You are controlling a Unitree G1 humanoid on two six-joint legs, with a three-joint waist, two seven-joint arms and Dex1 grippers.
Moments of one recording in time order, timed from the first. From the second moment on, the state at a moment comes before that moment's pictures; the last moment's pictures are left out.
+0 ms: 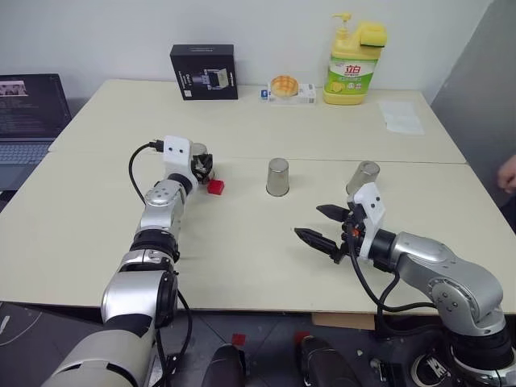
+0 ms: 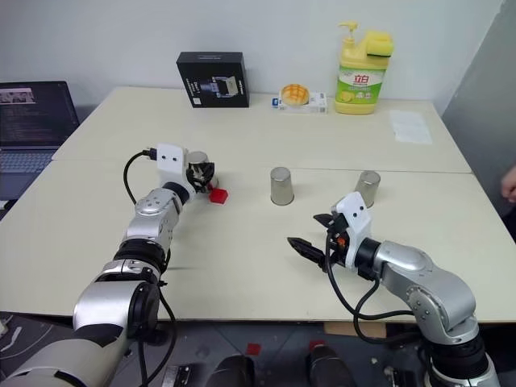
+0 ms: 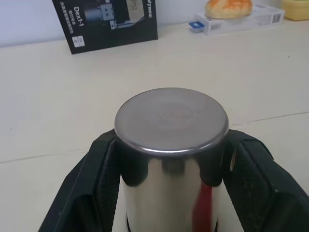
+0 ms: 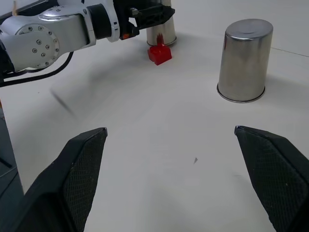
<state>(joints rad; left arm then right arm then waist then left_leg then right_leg) -0.95 0.38 0.16 1.09 -0.09 -0.14 -0.29 -0.27 -0.49 0.03 -0.58 0.65 0.91 0.45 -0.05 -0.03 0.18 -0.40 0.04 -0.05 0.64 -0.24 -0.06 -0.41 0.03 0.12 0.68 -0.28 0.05</state>
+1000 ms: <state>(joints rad) -0.86 0.45 0.21 0.93 -0.10 -0.05 -0.25 -0.30 -0.47 0.04 -0.56 0.65 0.90 0.46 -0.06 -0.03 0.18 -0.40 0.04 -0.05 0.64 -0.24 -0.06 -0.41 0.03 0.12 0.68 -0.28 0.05</state>
